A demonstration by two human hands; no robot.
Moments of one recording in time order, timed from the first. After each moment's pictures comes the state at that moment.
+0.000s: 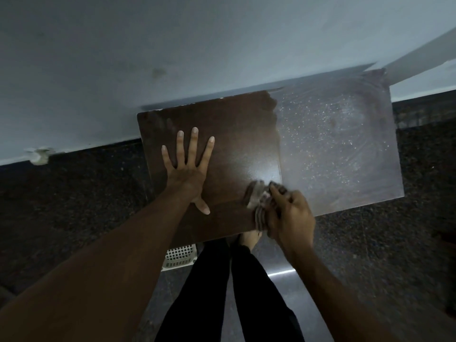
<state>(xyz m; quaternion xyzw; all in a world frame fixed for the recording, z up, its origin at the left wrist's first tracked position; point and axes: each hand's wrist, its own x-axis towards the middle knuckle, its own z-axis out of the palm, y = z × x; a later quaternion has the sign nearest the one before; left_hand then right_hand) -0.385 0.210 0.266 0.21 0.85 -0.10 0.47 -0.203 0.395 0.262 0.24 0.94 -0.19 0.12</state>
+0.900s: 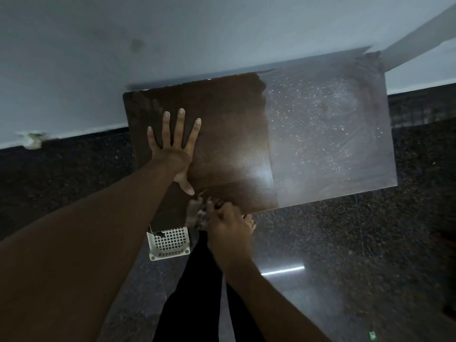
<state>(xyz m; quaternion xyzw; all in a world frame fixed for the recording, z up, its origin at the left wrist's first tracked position) -0.386 0.221 0.278 0.18 0.84 -0.15 0.50 -0.169 0.298 0.258 0.11 0.95 -0.24 0.15</state>
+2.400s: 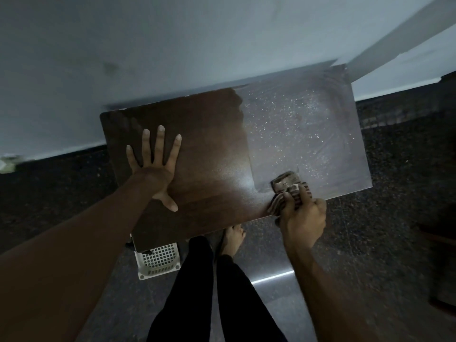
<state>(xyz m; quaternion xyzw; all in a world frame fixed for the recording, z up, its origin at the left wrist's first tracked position) -0.389 0.220 0.283 0.20 0.82 -0.15 0.52 -0.174 0.452 0.257 0.52 0.84 -0.17 0.05</state>
